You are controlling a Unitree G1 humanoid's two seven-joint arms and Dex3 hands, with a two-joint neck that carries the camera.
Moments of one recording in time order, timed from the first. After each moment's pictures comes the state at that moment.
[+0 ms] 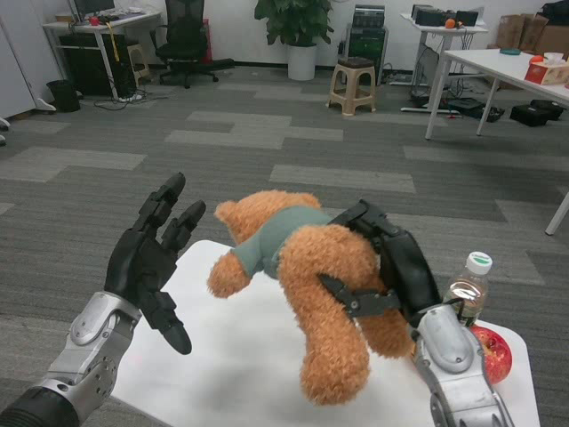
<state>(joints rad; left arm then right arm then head) -0.34 0.42 -0.28 0.47 -0.76 -0.60 -0.23 -0.16 -0.13 0.06 -0.14 -0.03 -0.08 0.13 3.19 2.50</state>
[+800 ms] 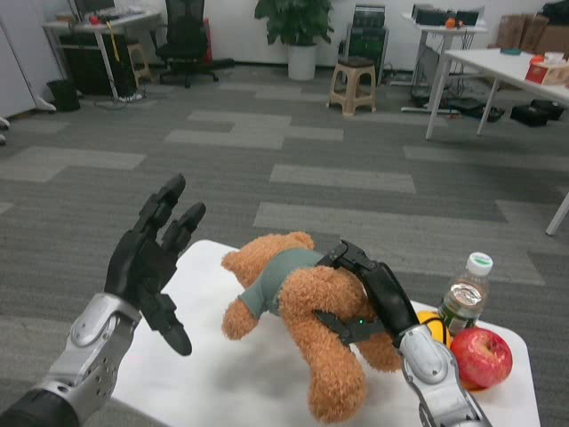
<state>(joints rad) -0.34 0.41 -0.29 0.47 -0.76 -0.60 -0.23 -0.30 -0.15 0.07 0.50 -0.17 -0.56 0.11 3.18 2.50</state>
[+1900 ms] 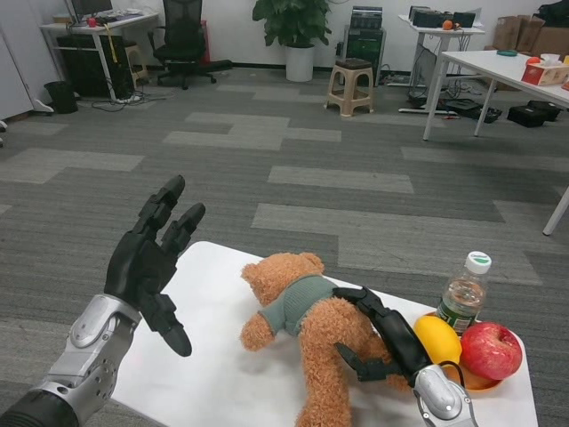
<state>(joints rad) -0.34 0.41 -0.29 0.47 -0.76 -0.60 -0.23 -0.28 -0.16 0.02 0.79 -0.19 -0.62 0.16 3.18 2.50</state>
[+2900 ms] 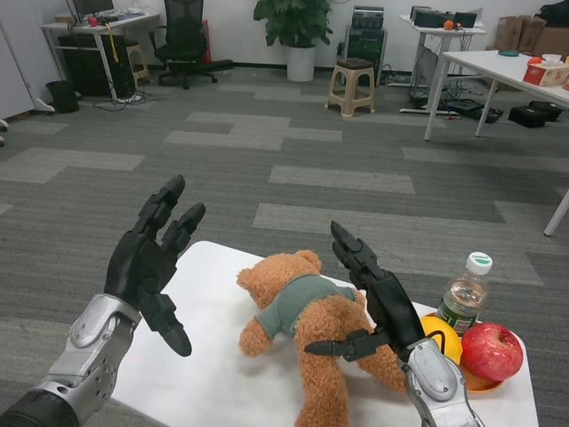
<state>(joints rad) -0.34 0.41 -0.29 0.47 -0.76 -0.60 -0.23 -0.22 -0.16 0.12 0.39 0.06 -0.59 0.17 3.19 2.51</state>
